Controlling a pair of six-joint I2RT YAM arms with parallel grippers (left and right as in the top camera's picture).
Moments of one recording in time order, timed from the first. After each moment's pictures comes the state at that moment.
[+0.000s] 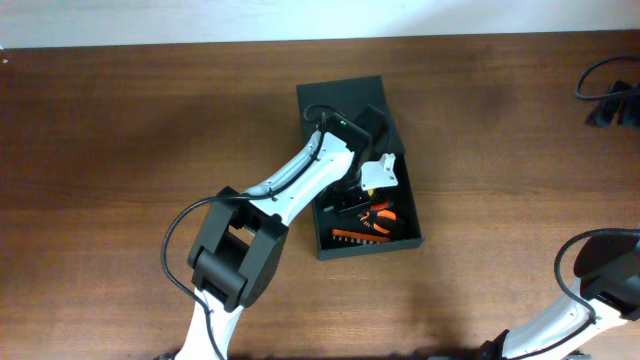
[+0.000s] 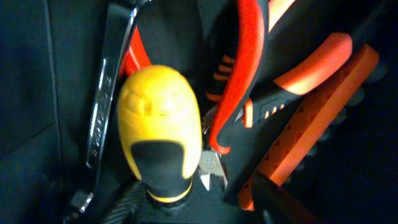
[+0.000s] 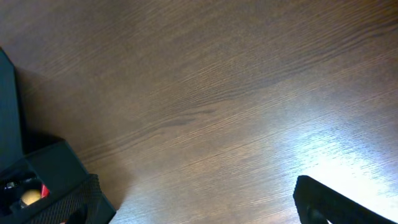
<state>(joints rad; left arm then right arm) -0.66 2.20 1.78 -1.13 0.11 0.63 -0.57 2.02 2.33 -1.65 -0.16 -0.08</state>
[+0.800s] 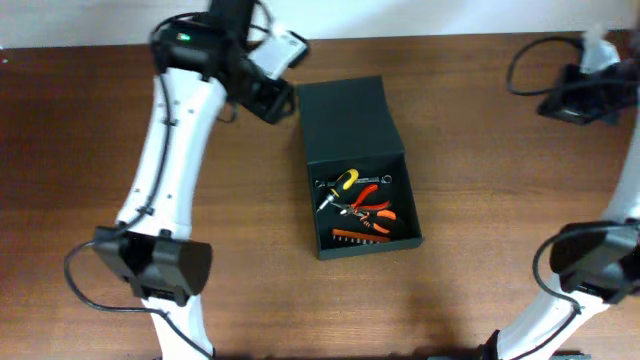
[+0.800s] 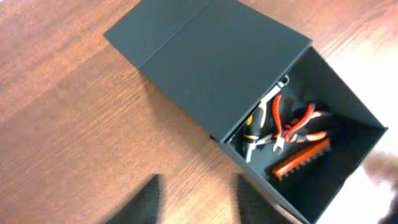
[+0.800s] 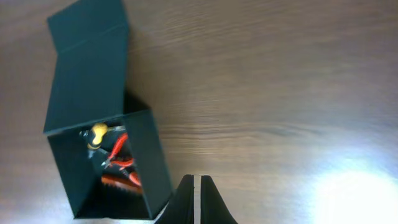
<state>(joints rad) -0.21 2.06 2.30 -1.42 0.35 0.38 -0.32 2.05 2.33 -1.65 -0.37 -0.11</state>
